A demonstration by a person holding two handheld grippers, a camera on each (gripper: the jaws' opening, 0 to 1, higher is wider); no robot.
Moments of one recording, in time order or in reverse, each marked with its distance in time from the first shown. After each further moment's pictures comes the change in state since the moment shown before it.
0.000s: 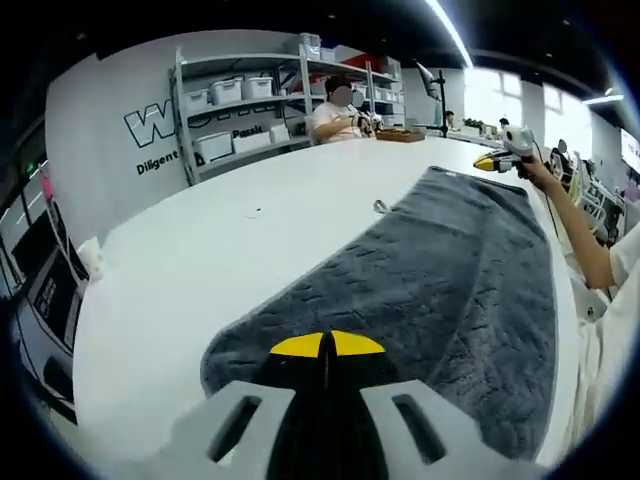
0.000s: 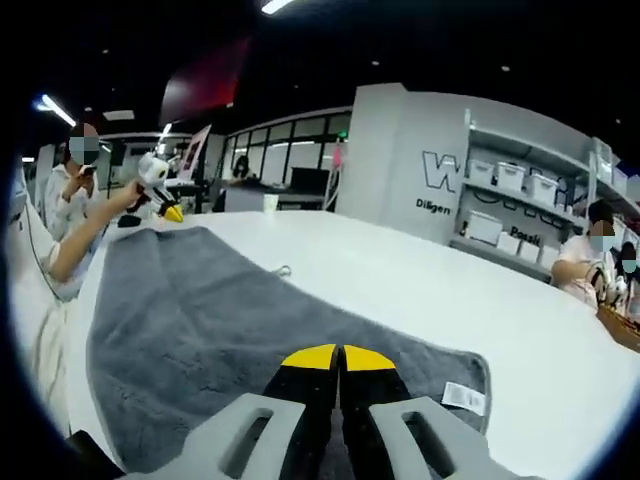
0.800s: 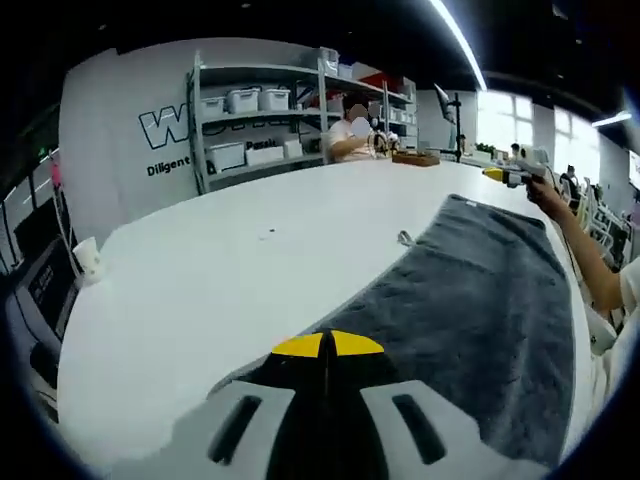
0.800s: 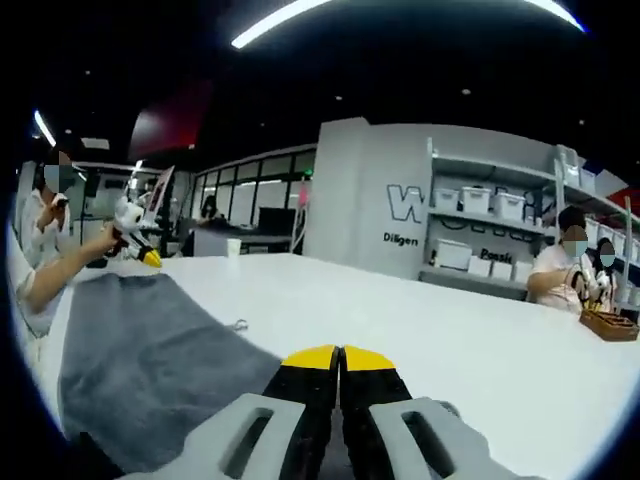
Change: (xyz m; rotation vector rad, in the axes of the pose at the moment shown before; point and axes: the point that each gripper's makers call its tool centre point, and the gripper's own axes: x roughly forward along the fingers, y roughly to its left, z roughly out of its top) left arm 0.031 0.020 0.045 -0.118 -0.172 0.000; right arm 0.023 -0.035 0.054 0.068 -0.202 -0.105
